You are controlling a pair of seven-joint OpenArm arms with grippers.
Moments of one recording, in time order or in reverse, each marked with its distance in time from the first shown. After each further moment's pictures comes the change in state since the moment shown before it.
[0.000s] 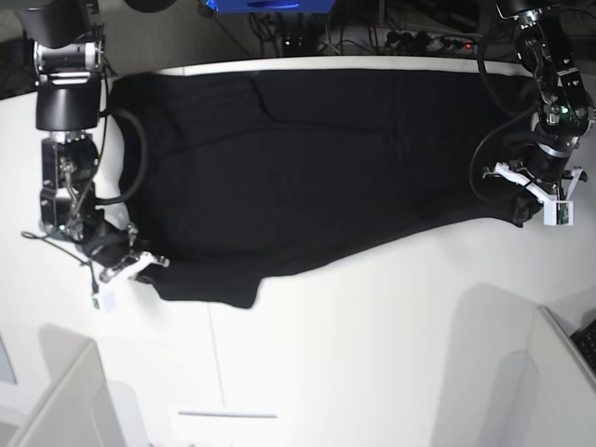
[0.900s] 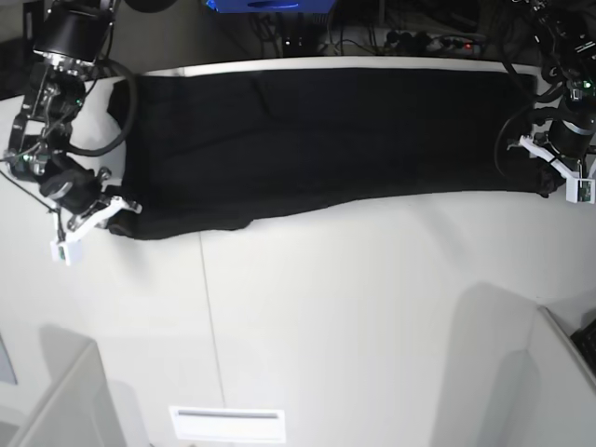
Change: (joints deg) left arm 5.1 0.0 -9.6 5.5 0.0 -5.5 9.4; right arm -17.5 -4.3 18.8 28.5 0.2 0.0 -19.0
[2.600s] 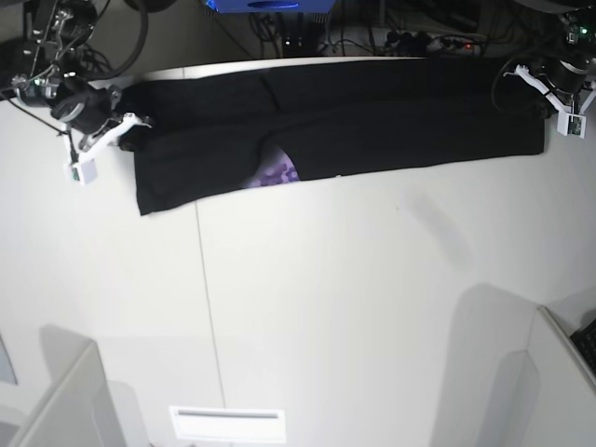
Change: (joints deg) left arm 14.4 3.5 -6.1 0.1 0.6 -8.0 -0.2; right arm -19.8 -3.6 3.6 11.8 -0.2 0.0 -3.7
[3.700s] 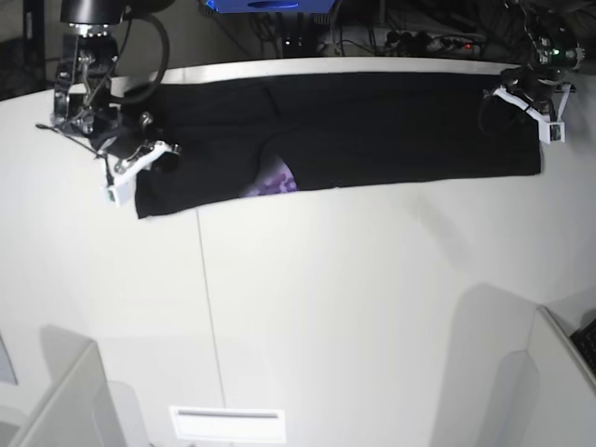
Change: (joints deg) left arm -11.5 5.3 4.3 -18.4 7.3 1.5 -8.9; right arm 11.0 0.0 -10.8 -23.2 -3.8 1.2 13.2
